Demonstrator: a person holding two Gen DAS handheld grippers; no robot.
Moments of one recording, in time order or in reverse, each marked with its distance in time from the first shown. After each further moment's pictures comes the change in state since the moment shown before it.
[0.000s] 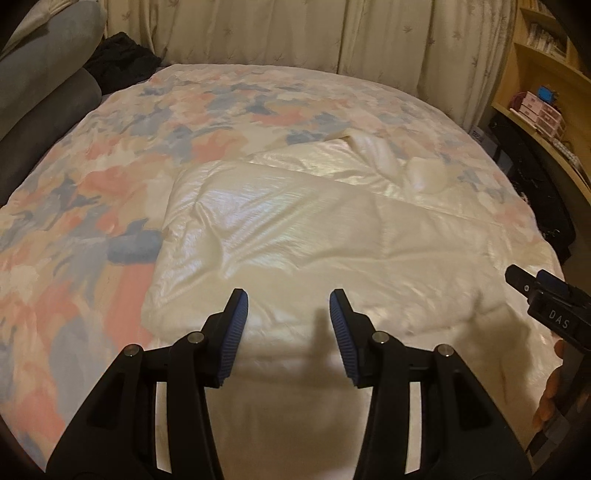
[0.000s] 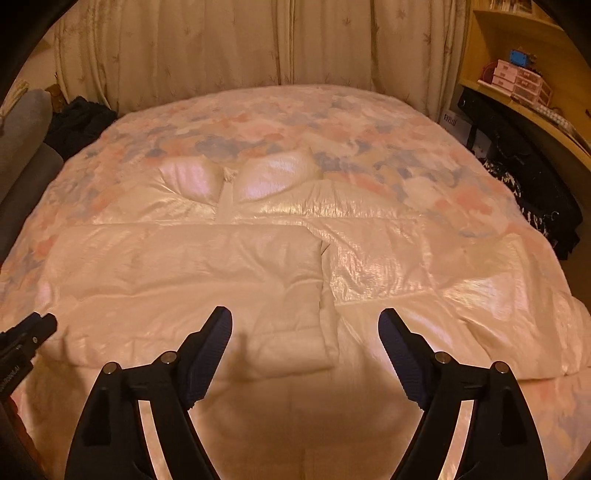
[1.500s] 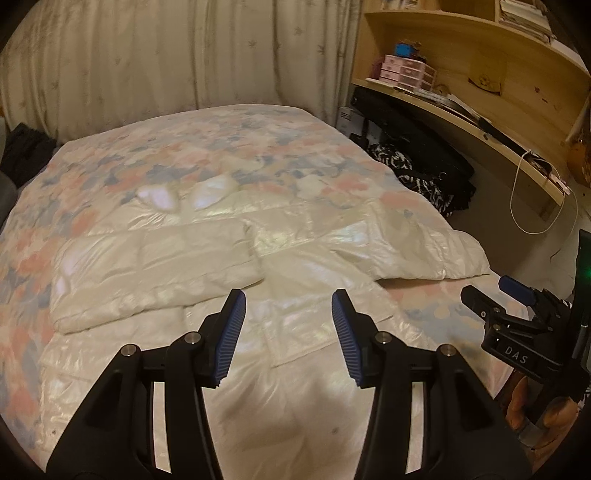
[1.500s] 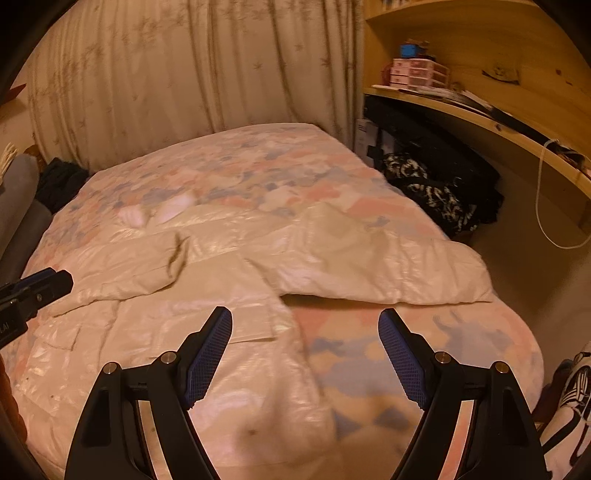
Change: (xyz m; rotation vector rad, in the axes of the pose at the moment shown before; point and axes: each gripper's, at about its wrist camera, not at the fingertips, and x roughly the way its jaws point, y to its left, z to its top) left arm -0.163 -0.270 -0.054 0.336 -0.066 -0.268; right arm -0.226 -0.258 -0.138 0.197 -0.111 -0.102
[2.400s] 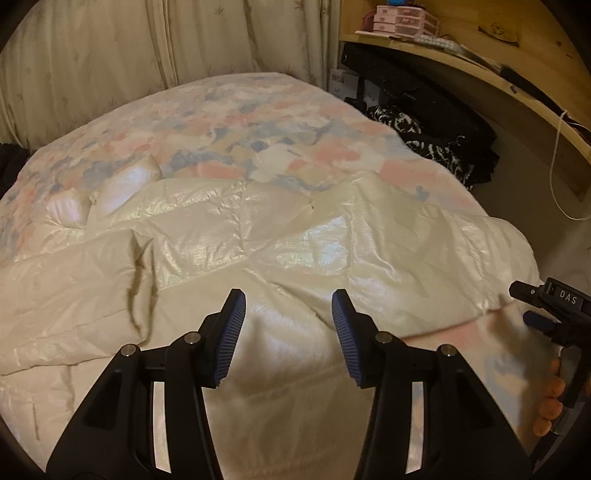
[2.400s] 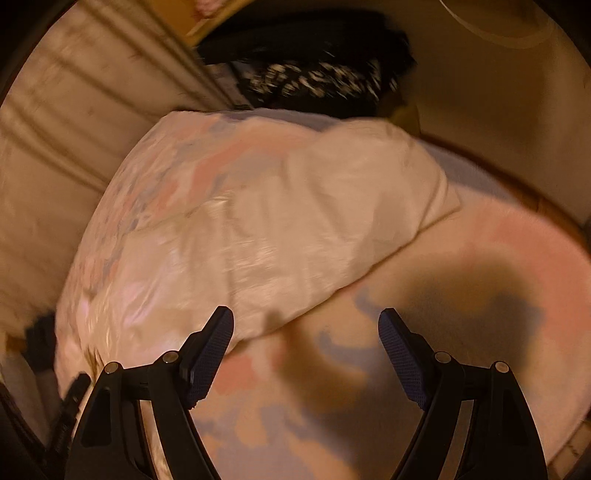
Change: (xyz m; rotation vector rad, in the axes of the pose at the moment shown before) left arm 0.225 -0.099 0.029 0.059 0.110 0.039; right arm 0.223 -0.253 -0.024 0.714 0.256 -0.001
